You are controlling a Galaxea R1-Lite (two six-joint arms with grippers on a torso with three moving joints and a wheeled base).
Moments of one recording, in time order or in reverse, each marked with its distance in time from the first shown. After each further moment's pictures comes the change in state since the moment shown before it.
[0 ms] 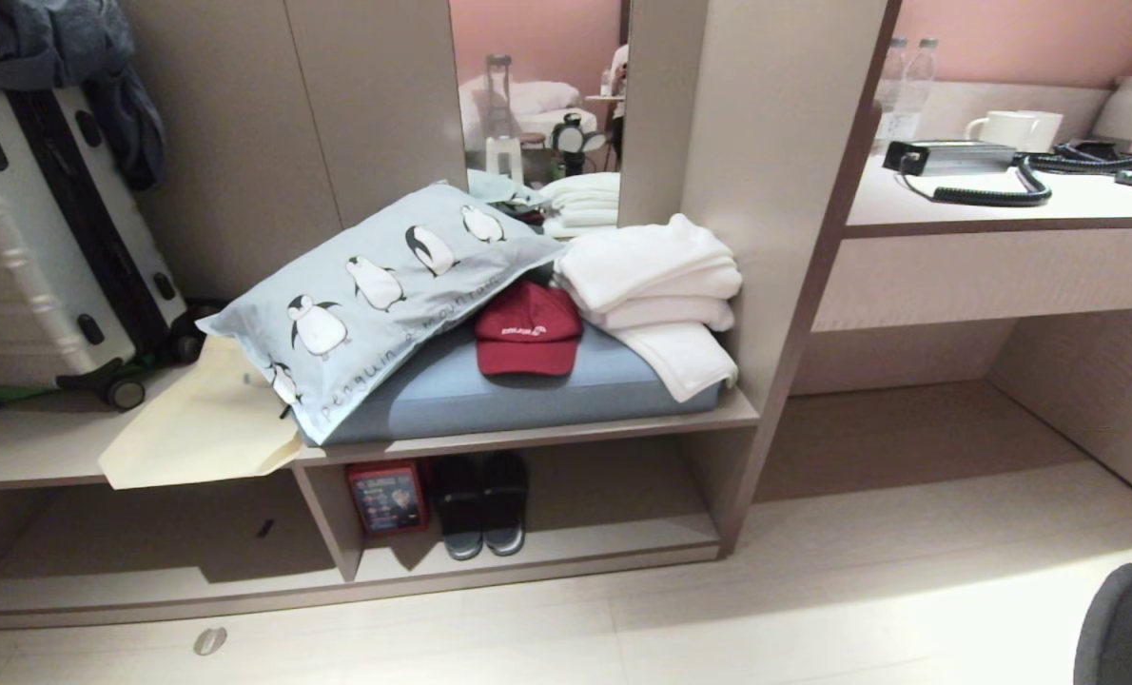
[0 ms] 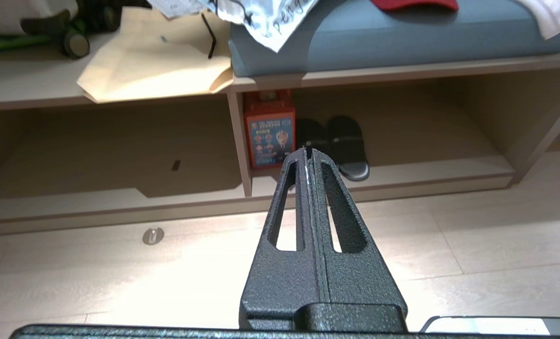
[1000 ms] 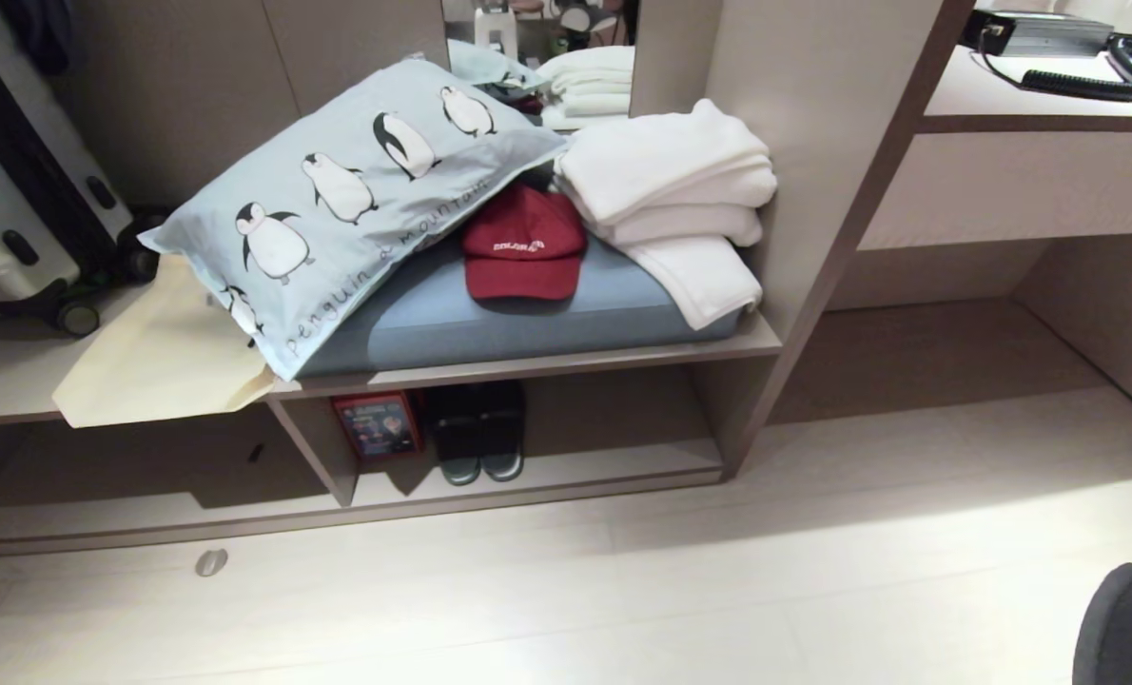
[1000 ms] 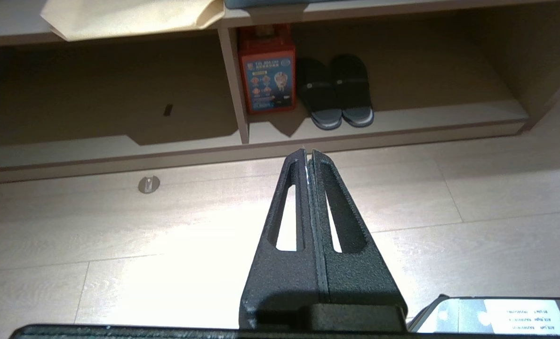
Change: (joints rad) left arm 0.000 0.000 0.000 0.000 0.000 -0.004; right arm 0.000 0.000 0.000 0.000 0.000 0.000
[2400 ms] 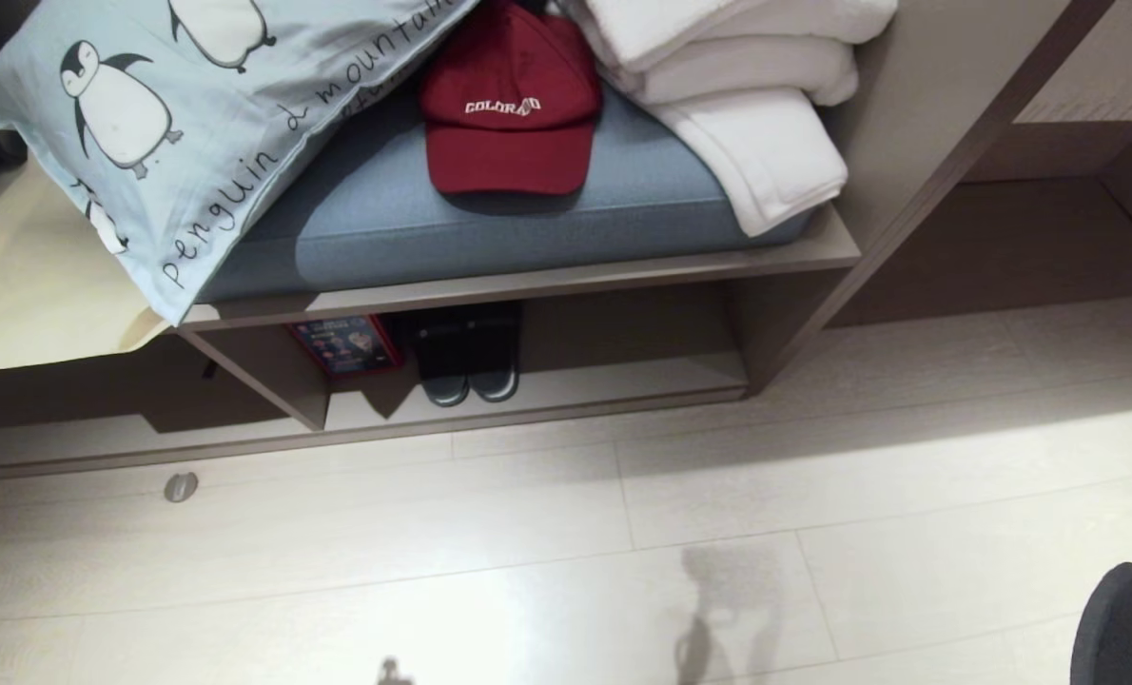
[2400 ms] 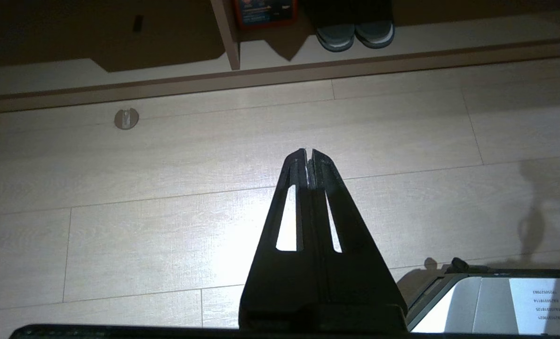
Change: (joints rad) left arm 0.000 0.000 0.000 0.000 0.000 -0.006; right arm 0.000 0.000 0.000 0.000 -0.007 -0.006
